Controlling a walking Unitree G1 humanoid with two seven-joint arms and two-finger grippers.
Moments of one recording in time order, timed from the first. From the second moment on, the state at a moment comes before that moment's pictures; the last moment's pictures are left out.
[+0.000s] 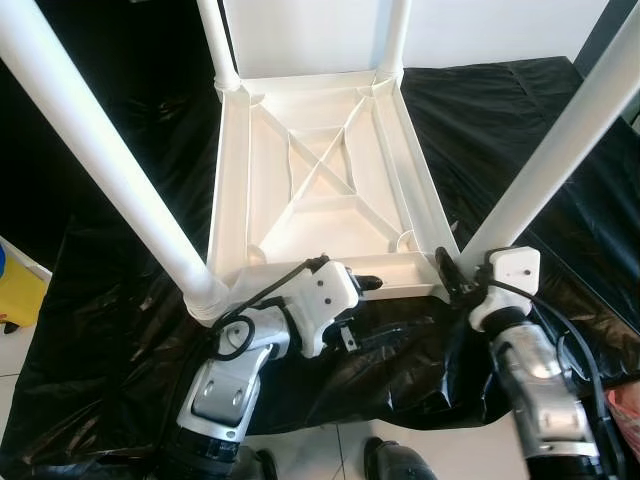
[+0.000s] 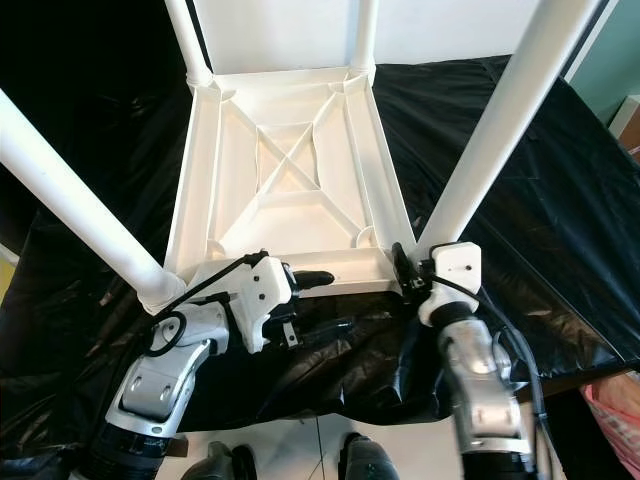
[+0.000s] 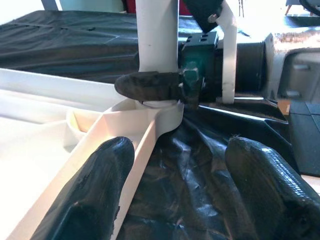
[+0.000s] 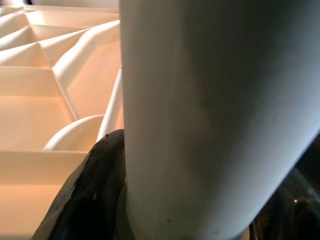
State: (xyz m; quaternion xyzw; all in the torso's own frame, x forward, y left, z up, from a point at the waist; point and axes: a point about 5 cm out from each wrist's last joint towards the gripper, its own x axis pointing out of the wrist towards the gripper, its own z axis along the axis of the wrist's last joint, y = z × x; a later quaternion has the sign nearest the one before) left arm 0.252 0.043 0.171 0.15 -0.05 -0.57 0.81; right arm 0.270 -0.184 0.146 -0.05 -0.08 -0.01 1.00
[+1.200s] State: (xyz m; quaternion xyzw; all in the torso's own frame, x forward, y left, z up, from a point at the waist) left arm 0.255 0.039 0.175 0.16 -0.07 -0.56 0.81; right arm 0.268 -0.169 0.156 -0.05 -0.11 0.02 0.99
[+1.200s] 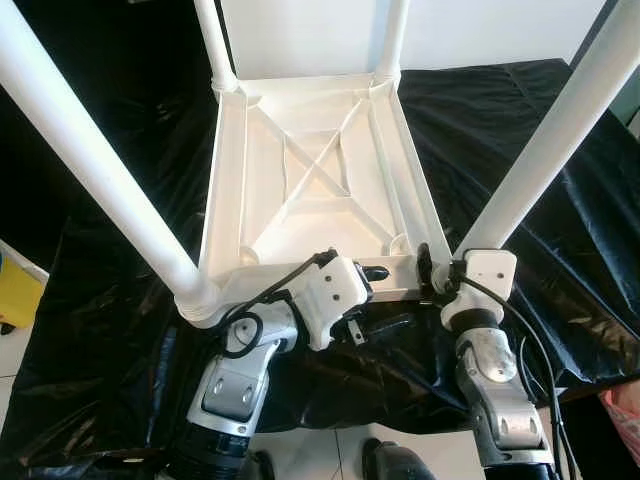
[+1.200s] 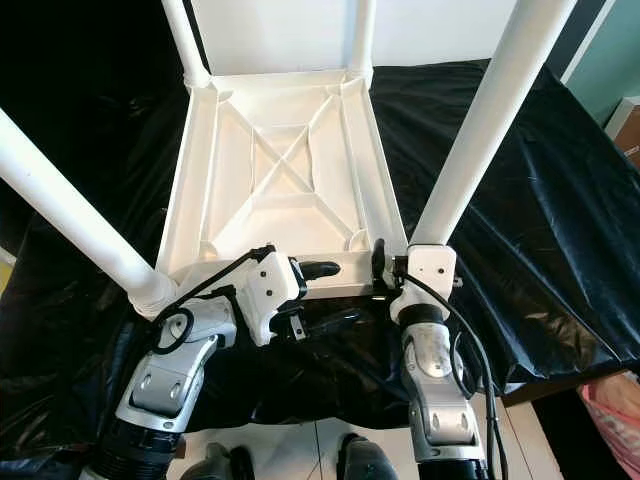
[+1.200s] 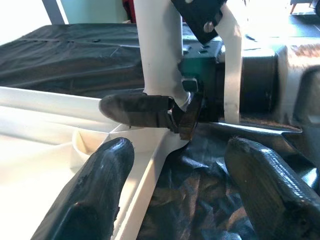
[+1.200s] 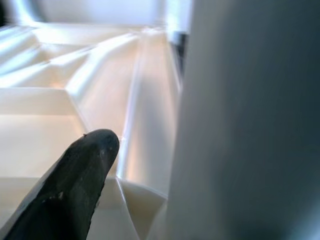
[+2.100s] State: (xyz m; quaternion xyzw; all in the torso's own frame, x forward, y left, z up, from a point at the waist) left arm 0.255 0.034 0.175 0.16 -0.08 -0.56 0.81; right arm 0.288 -0.200 0.169 -0.10 -0.08 0.25 0.96
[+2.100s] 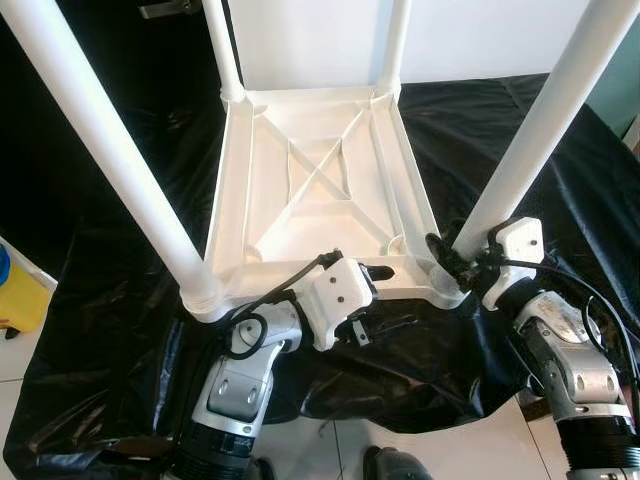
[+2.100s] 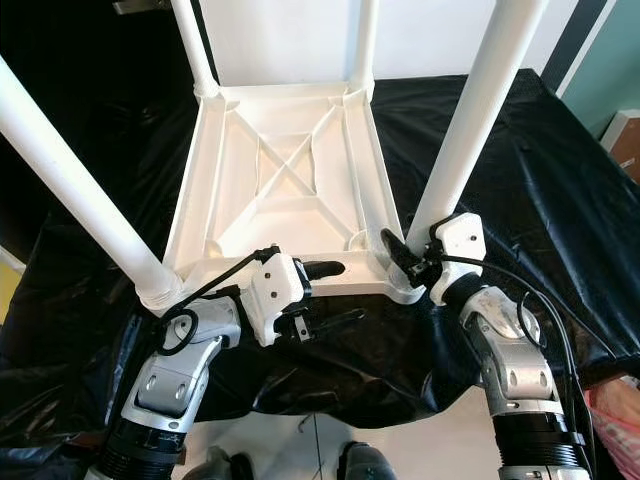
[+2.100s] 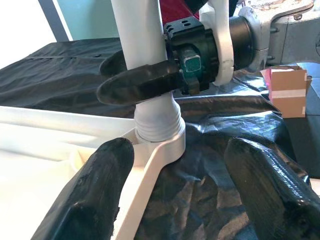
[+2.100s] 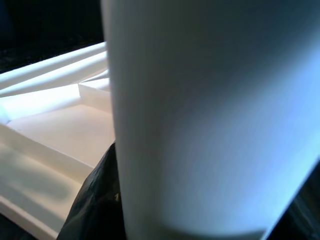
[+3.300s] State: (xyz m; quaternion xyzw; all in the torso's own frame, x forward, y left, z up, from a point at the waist) left arm 0.257 0.035 0.169 0.16 -0.06 -0.56 0.81; right arm 0.270 -0.156 0.160 0.00 -0.08 -0.11 0.99
